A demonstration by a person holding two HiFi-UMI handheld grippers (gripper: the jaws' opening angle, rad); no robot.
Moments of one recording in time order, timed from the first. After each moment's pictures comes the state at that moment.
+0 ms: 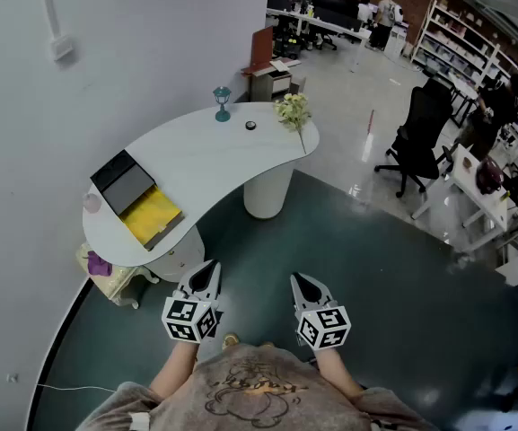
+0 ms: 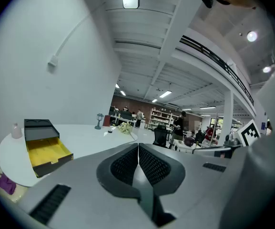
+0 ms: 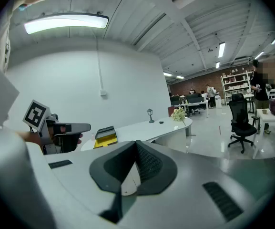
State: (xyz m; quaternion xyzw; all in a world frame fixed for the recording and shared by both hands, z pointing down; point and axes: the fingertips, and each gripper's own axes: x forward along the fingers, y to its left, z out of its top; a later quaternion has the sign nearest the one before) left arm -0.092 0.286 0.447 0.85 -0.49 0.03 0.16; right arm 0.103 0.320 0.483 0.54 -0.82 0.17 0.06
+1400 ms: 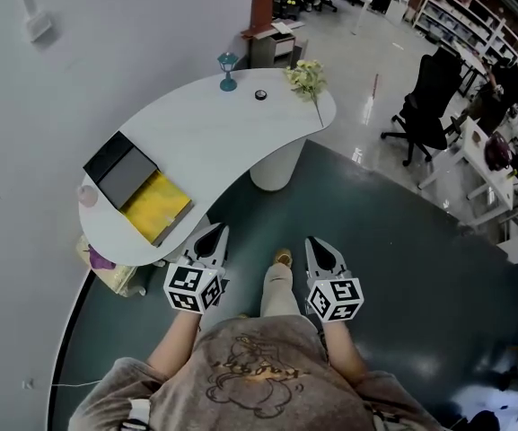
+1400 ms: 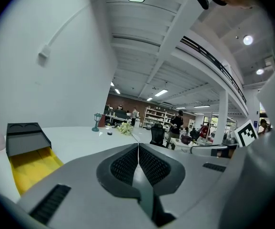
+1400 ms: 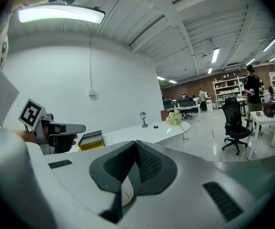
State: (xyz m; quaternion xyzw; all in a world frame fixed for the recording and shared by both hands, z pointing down) left arm -0.126 0.174 0.462 0.88 -0.45 0.03 0.15; right arm 0.074 0.217 0.495 0.59 -0.79 0.15 0.04
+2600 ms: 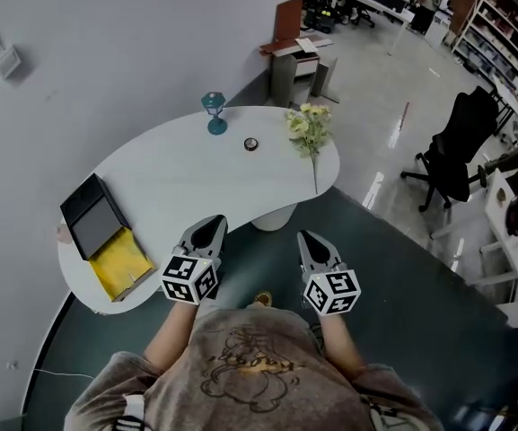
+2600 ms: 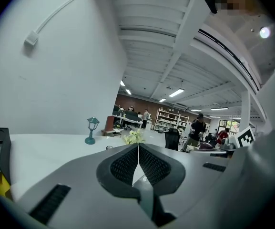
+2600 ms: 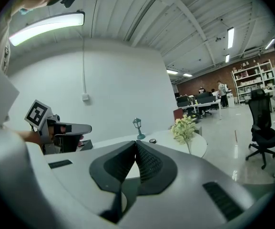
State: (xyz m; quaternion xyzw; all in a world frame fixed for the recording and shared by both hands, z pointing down) left arm -0.005 -0.099 0.449 0.84 -0.52 0.03 0.17; right arm 0.185 -0.086 0.488 0.49 -0.86 0.17 0.04
